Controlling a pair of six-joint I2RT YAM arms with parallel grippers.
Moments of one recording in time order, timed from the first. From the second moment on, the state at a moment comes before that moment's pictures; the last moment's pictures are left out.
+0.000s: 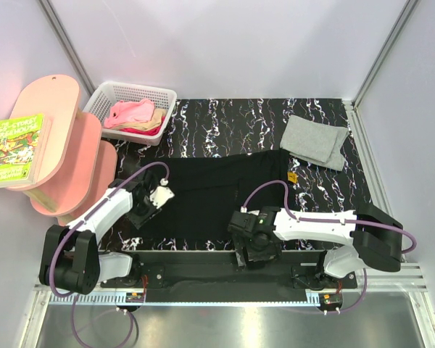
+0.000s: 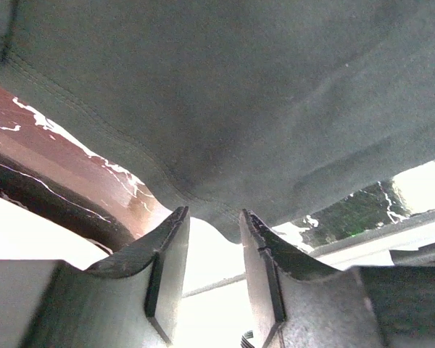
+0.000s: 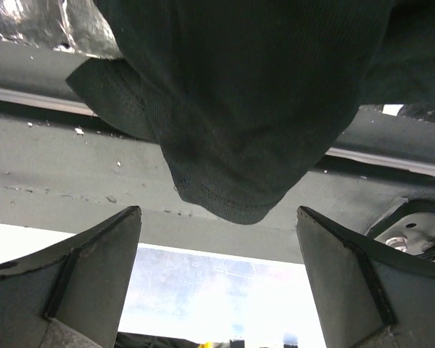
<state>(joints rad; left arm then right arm) -0.21 1.24 0.67 -0.86 -0.09 0.63 1.21 1.44 0.84 -0.89 -0.06 1.03</state>
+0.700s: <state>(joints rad) -0.22 1.38 0.67 -0.88 -0.08 0.62 1.21 1.44 0.84 -0.88 -0.01 1.04</state>
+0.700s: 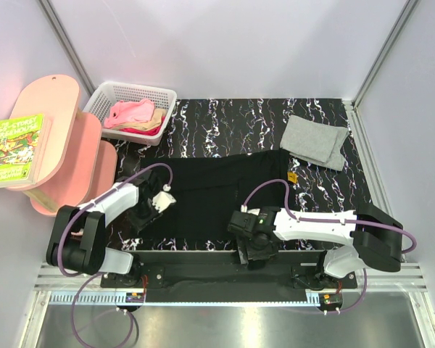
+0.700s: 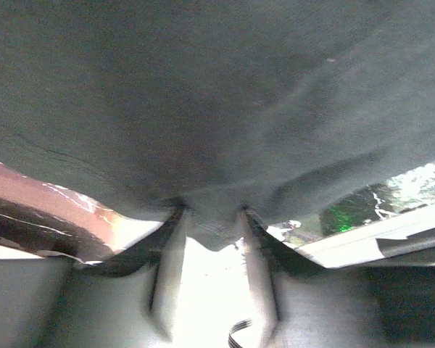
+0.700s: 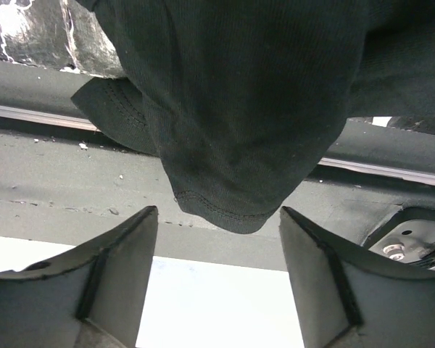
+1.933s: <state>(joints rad) -0.18 1.28 0.78 -0.93 -0.07 0.67 1.21 1.15 1.05 -1.22 -0.05 1.10</state>
